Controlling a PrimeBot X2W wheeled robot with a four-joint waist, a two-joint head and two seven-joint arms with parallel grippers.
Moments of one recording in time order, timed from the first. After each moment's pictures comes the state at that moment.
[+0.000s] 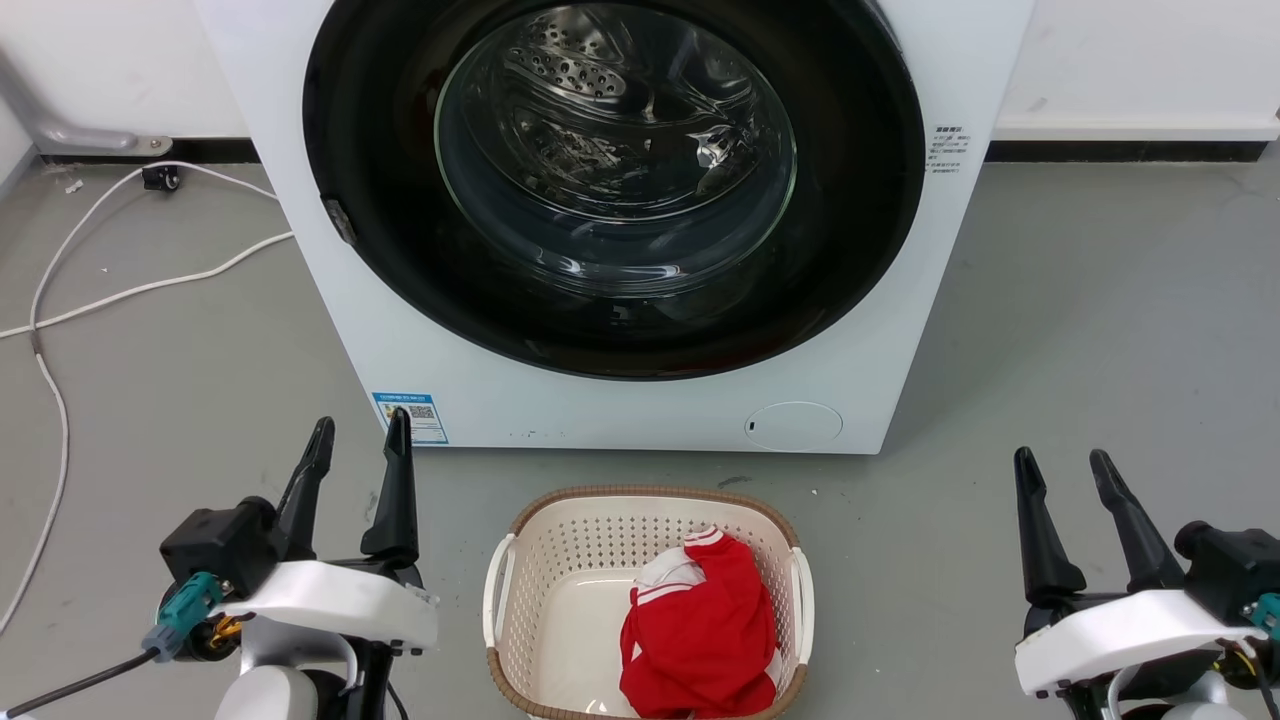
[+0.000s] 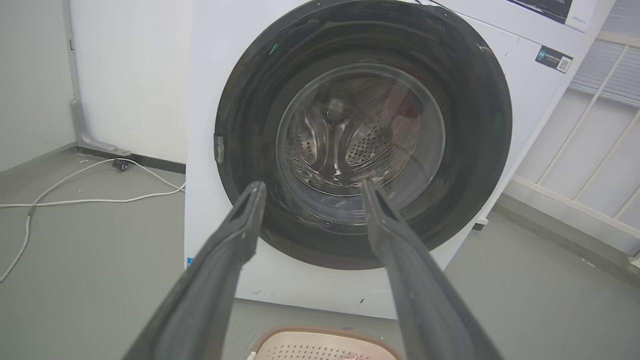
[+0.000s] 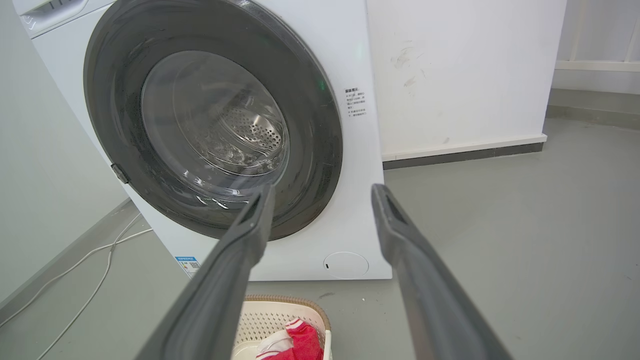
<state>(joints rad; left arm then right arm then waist) -0.11 0.13 -0.05 0.10 -0.41 -0.06 -0.16 0.00 -0.05 -0.05 0.03 0.26 0.13 -0.09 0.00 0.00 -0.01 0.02</state>
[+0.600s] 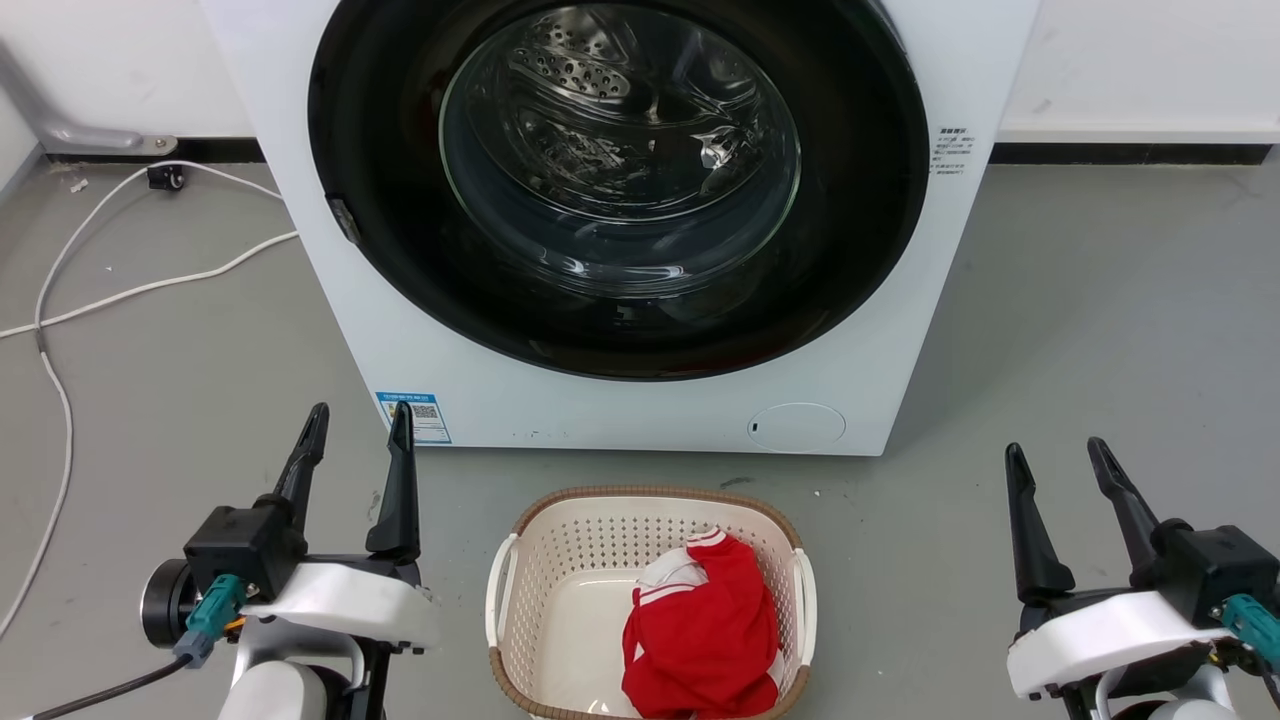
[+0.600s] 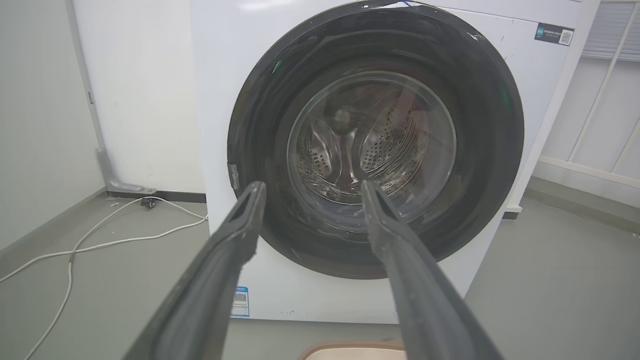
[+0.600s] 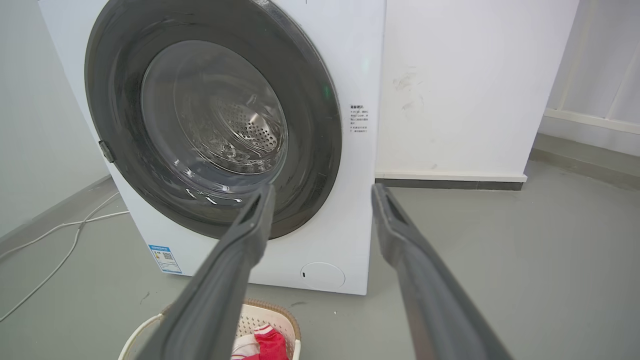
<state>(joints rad) -0.11 0.15 -0.06 0.10 -0.27 -0.04 -0.20 0.00 -0.05 -0.04 0.02 0.10 0.13 -0.12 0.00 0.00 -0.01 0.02</state>
